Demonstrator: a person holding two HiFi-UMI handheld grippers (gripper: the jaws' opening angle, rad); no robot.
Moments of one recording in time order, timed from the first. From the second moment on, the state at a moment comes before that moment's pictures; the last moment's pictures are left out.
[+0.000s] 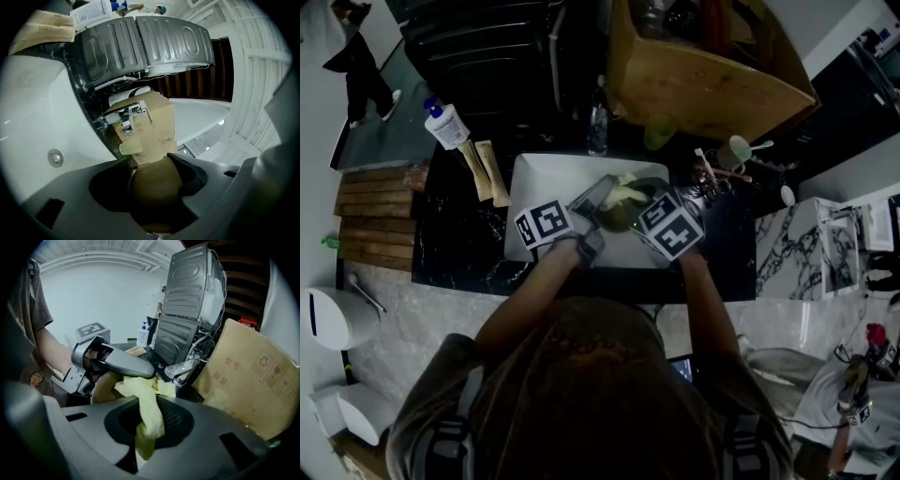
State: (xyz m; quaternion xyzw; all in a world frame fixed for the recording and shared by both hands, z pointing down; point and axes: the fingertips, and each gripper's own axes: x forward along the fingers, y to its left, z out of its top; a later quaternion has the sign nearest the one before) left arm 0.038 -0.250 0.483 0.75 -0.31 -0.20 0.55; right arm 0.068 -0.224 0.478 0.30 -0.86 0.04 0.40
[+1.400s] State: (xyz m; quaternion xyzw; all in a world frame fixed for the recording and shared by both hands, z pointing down) left arm 0.026 -0.259 0.494 0.74 -0.34 -0.20 0.55; right arm 0.060 -0.191 0.503 0.24 -0.85 0.02 0.46
